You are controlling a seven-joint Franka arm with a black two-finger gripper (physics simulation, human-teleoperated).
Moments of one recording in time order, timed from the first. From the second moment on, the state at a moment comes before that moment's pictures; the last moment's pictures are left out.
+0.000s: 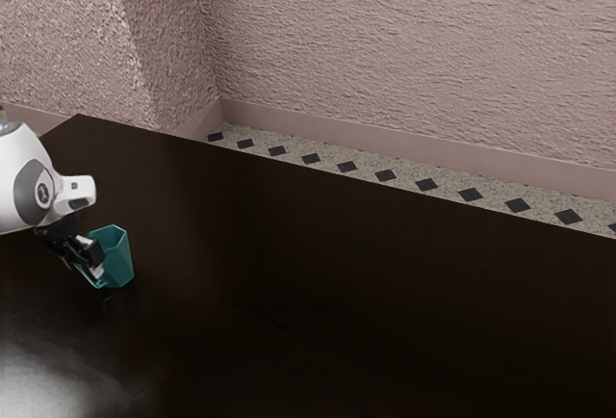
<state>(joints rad) -0.30 0.07 0.80 -2.40 -0.19 2.53 0.61</state>
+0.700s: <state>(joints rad) -0.28 0.12 0.79 -2.40 -0.41 2.56 0.77</state>
